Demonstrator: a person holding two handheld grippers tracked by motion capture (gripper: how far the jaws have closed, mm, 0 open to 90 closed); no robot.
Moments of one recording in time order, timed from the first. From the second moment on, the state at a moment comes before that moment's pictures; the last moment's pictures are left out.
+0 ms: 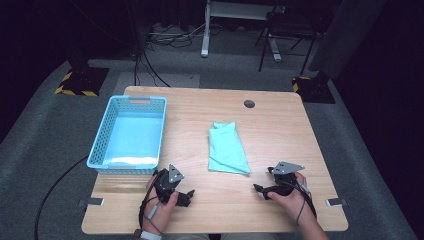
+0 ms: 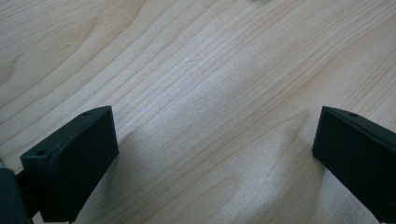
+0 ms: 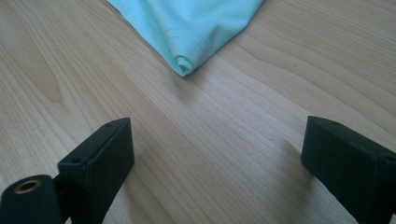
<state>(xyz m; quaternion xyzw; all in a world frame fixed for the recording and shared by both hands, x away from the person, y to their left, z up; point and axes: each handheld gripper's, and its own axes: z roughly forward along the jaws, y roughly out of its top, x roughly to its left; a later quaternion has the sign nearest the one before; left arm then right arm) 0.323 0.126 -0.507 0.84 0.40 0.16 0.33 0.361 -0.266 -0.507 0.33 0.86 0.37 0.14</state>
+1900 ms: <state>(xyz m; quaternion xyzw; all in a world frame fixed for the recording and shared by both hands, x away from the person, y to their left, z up) 0.323 0.126 -0.507 0.84 0.40 0.16 0.33 0.371 -0.261 -0.439 0.32 0.85 0.39 0.17</state>
